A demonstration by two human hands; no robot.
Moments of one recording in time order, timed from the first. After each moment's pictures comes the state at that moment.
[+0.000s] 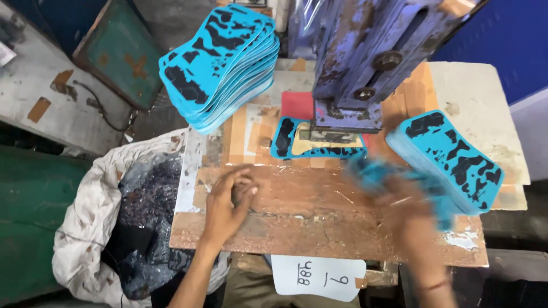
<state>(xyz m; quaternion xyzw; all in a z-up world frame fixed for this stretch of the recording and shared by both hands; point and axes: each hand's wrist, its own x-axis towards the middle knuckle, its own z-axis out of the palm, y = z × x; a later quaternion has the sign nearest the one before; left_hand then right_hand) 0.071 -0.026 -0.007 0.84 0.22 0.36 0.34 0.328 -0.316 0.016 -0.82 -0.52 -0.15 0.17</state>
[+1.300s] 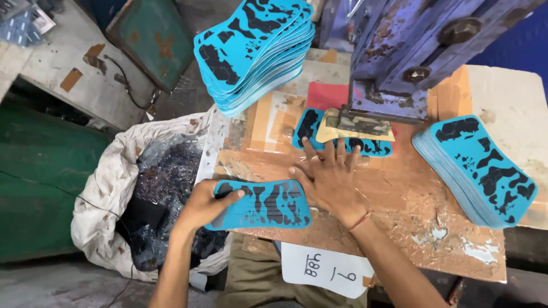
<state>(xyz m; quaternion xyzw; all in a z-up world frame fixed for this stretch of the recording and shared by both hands) 0.000 0.009 -0.010 0.75 0.32 0.13 0.56 0.257 -0.148 0.001 -0.78 -0.58 -0.17 0.18</state>
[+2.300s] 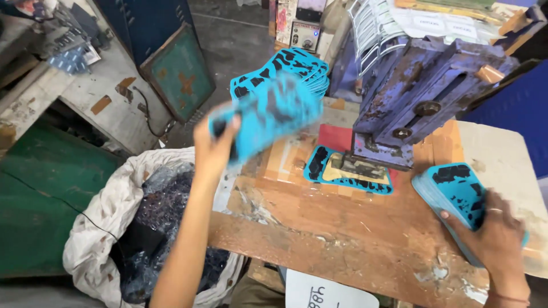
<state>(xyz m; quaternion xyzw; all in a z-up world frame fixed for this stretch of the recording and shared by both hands) 0.077 0.096 0.079 0.66 0.26 0.52 0.48 0.433 -0.331 0.053 -0.89 -0.38 -0.25 0.04</state>
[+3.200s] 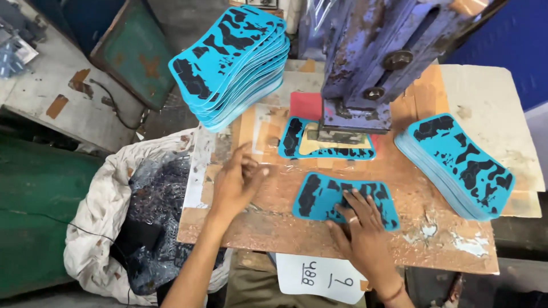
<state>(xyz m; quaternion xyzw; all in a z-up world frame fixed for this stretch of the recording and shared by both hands) 0.100 0.001 0.005 0.82 0.30 0.27 0.41 0.246 -0.267 0.013 -0.80 -0.53 -0.08 0.27</state>
